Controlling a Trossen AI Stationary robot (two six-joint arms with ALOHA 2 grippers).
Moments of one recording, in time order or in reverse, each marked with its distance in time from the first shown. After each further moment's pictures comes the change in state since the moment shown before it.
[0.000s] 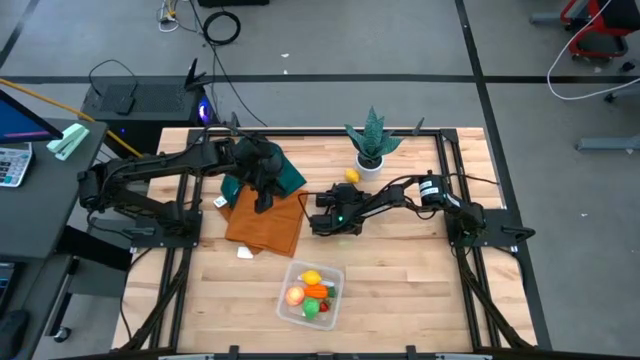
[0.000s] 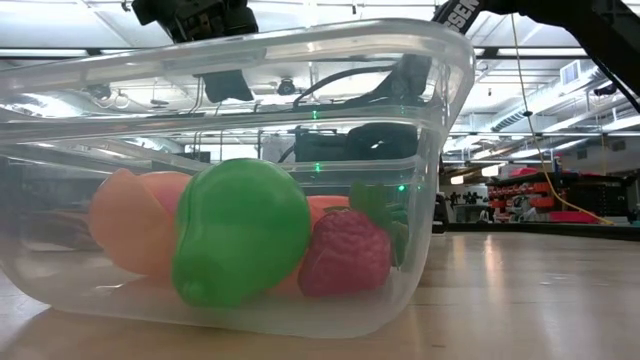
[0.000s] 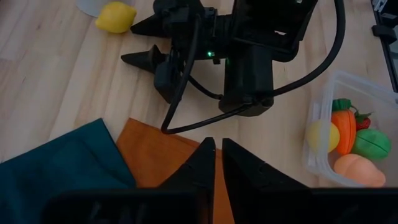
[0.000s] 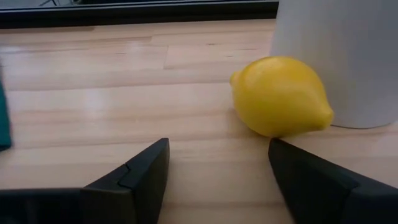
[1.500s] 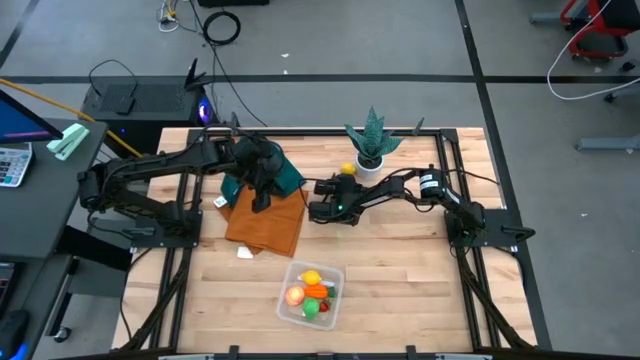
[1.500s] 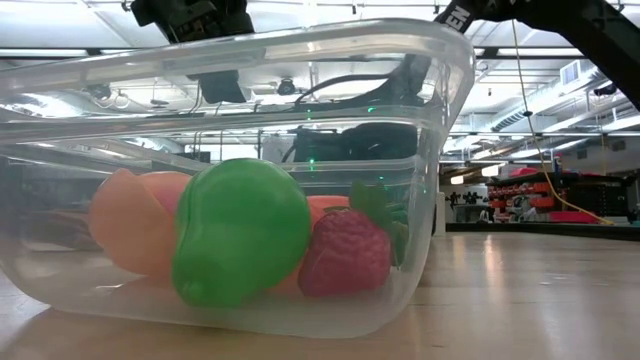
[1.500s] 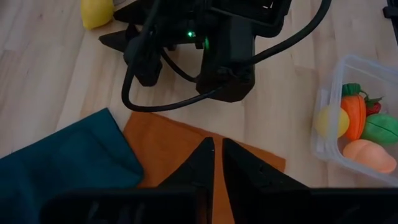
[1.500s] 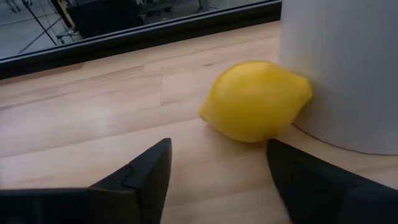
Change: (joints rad) left arm 0.017 0.002 0.000 -0.045 0.000 0.054; right arm -0.076 -0.002 0.002 0.108 0.003 0.029
